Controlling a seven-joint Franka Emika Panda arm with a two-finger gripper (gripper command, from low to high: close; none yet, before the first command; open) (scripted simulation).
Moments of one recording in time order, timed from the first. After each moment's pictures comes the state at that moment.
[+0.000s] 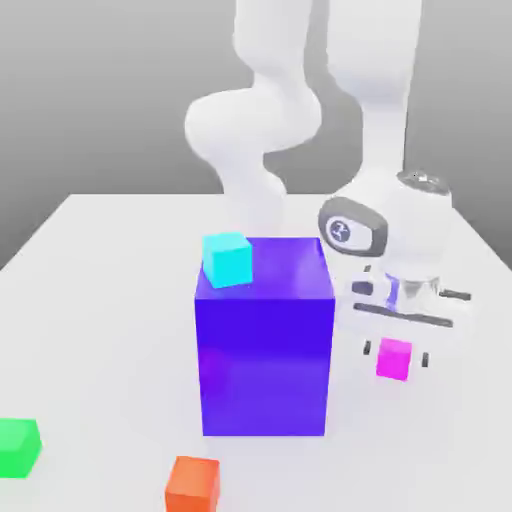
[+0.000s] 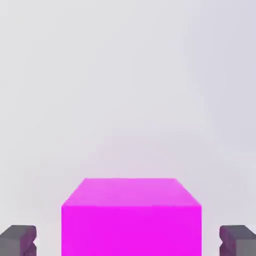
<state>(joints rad) 0.63 0.25 0.01 -2.89 -0.35 3.14 2.13</state>
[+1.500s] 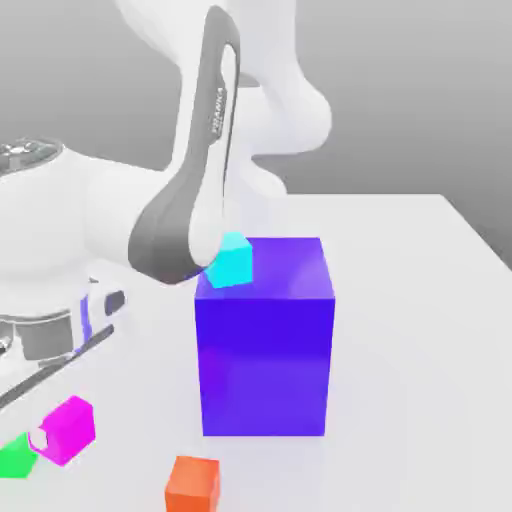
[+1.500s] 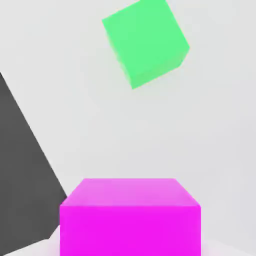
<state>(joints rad) 0.00 0.29 -0.49 -2.33 0.23 2.61 2.47</state>
